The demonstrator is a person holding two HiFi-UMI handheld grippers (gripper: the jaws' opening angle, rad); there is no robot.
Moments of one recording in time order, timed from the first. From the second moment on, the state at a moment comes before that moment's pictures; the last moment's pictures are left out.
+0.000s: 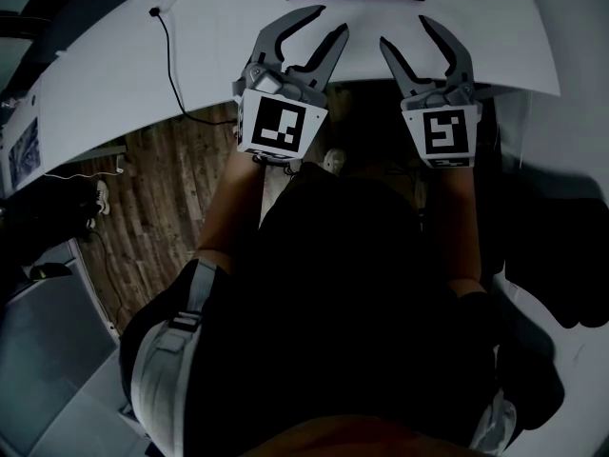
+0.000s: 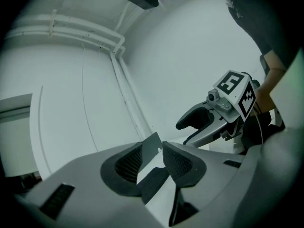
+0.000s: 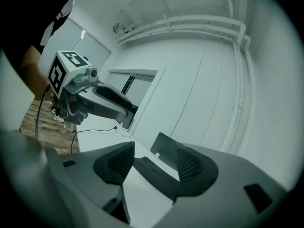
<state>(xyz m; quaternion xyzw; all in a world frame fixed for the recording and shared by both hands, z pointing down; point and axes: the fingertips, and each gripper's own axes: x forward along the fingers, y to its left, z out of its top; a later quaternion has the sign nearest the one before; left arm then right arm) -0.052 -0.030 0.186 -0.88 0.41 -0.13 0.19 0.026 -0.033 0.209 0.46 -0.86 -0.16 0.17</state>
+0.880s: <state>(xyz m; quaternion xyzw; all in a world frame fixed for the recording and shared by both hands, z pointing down) -0.015 0.081 0.167 -0.88 0.40 -0.11 0.23 0.052 0.078 0.188 0.42 -0.88 -0.20 0.12</state>
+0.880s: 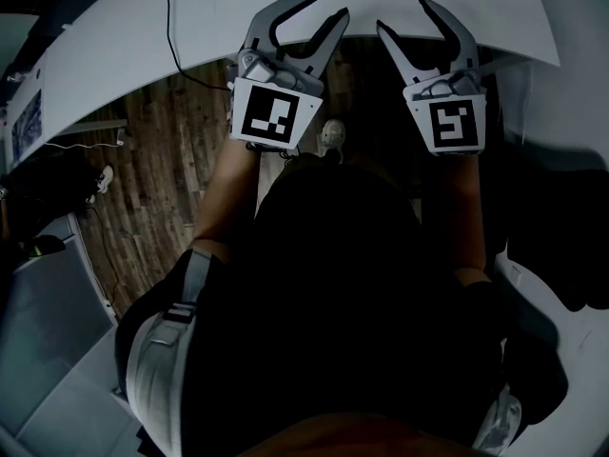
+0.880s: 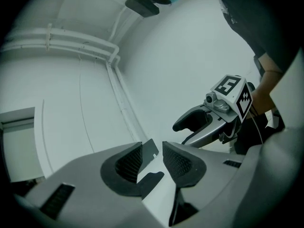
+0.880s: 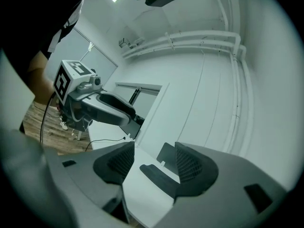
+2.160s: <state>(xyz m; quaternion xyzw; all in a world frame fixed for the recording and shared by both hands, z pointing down) 0.043 0.249 0.176 -0.89 0.36 -0.11 0.26 0.089 0.246 0.180 0.42 -0.87 -0.23 0.10</state>
